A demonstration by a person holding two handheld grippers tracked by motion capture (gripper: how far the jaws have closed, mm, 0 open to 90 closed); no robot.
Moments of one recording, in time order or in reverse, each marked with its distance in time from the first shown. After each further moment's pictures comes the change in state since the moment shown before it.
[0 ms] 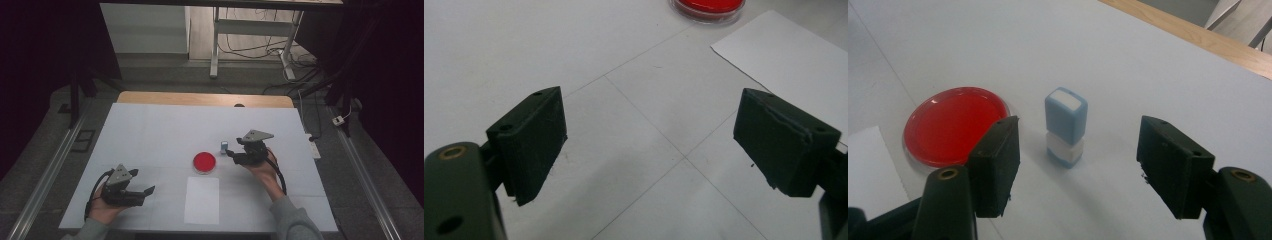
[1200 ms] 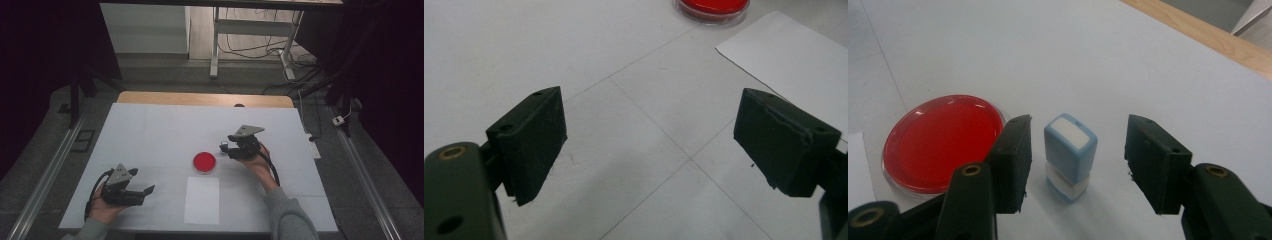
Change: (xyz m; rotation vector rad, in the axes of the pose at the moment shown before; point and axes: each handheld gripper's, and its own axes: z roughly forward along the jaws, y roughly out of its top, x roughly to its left) left arm 0.002 0.000 0.000 -0.009 0.013 0.007; right arm -0.007 0.010 0.030 0.018 0.069 -0.054
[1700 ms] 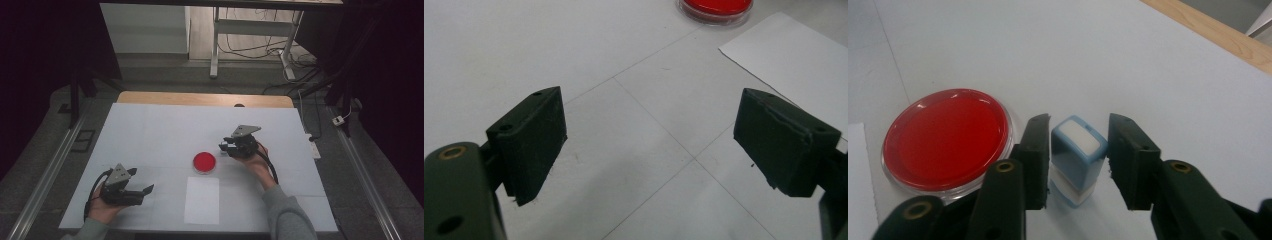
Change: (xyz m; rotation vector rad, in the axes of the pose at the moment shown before) left arm 0.001 -0.001 -0.001 -0.003 0.008 -0.002; right arm -0.001 0.001 0.006 0.025 0.032 -0.042
